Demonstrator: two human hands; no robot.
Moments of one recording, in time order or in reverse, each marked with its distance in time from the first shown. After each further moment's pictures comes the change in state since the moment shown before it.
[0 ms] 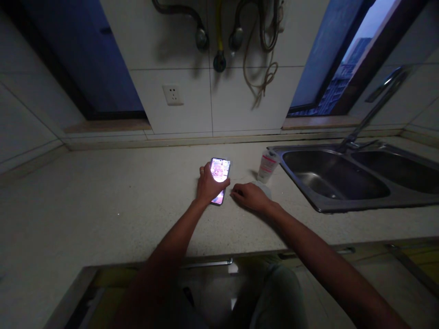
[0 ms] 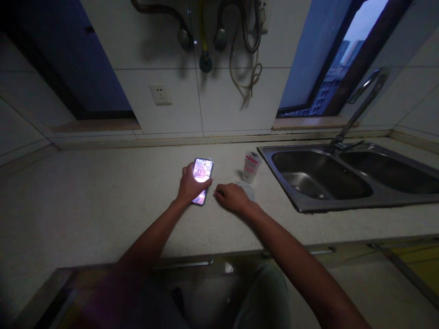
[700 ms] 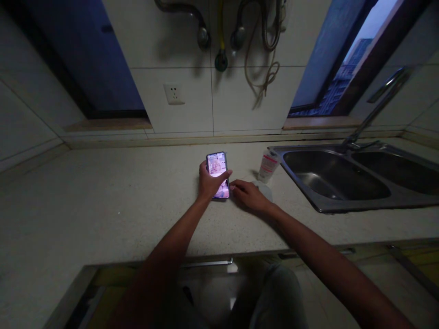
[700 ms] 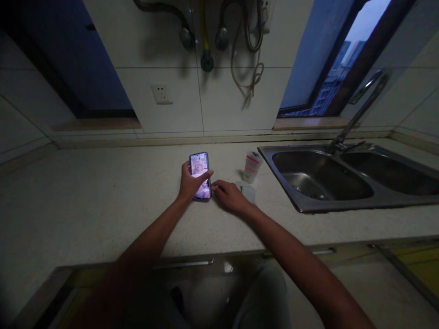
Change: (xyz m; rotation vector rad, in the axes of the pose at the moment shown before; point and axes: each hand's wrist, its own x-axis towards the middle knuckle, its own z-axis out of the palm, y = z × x) left_hand 0.006 -0.003 0.011 -0.611 0.119 -0.117; right_hand 0.000 -0.006 0.003 0.578 0.112 -0.080
